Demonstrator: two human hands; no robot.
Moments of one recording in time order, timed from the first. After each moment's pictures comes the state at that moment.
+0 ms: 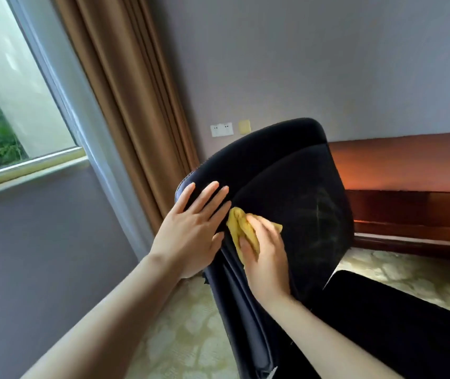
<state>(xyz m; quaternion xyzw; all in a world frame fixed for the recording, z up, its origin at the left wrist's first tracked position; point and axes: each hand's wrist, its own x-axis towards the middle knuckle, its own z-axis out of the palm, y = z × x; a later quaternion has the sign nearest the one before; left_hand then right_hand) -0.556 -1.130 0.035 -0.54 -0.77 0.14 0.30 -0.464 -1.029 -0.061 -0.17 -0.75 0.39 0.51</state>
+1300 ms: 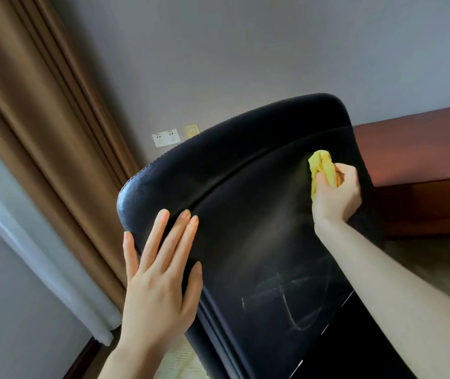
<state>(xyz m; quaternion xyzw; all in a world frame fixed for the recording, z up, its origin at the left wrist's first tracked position) -0.632 -1.021 -0.041 -0.60 -0.70 -0.24 0.31 -0.509 -0.759 -0.058 -0.47 -0.43 0.36 0.68</state>
